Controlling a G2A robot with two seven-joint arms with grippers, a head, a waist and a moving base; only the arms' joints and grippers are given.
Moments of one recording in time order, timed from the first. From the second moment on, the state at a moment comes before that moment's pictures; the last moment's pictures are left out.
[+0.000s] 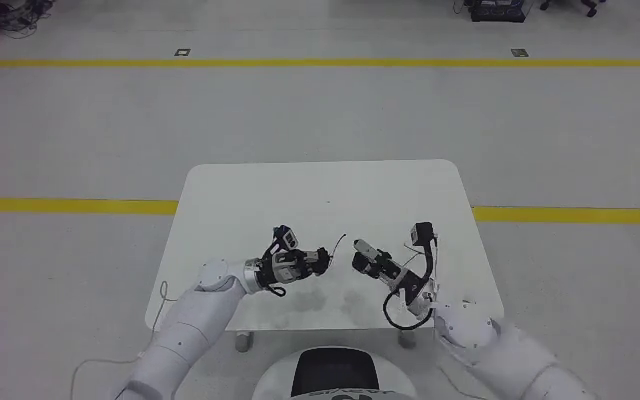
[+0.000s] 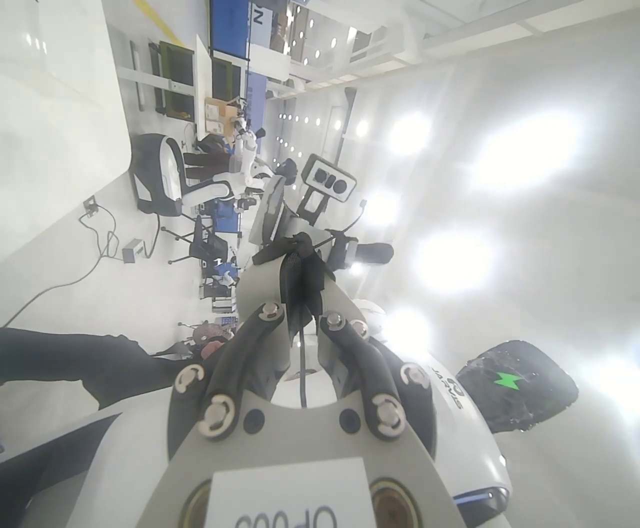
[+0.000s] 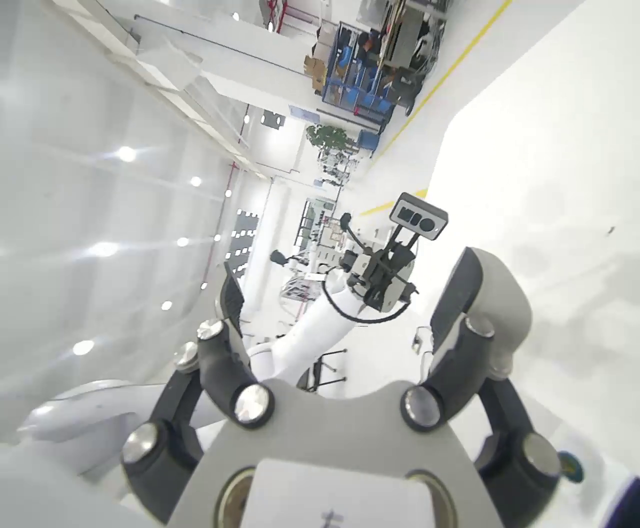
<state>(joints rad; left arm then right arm) 1.25 -1.26 -1.03 -1.00 -0.81 -0.26 -1.29 -1.56 -0.87 0.92 -1.79 0.41 -0.34 0.24</state>
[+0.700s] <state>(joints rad) 1.25 -1.26 -1.01 -0.99 -0.88 -0.29 -1.31 -1.61 -1.23 1.39 -1.34 0.84 -0.34 1.39</state>
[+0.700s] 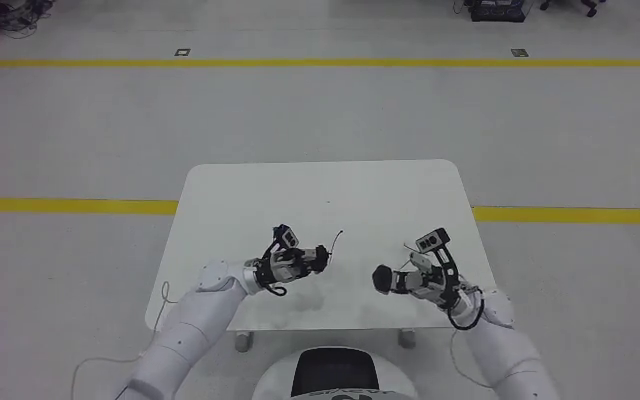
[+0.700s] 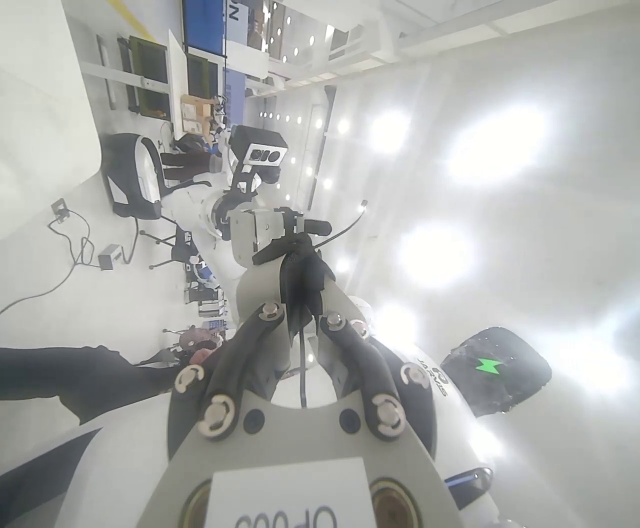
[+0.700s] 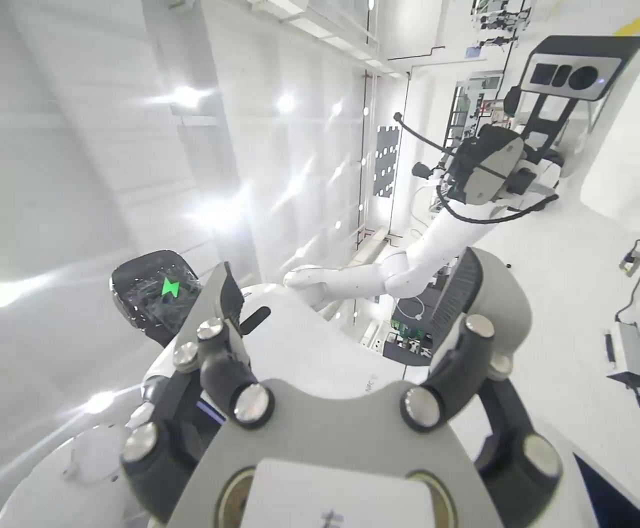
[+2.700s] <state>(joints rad) 1.31 -1.37 -1.00 -1.06 -0.96 -0.34 -1.25 -1.43 -1.30 1.13 -1.05 1.14 -0.19 1.38</state>
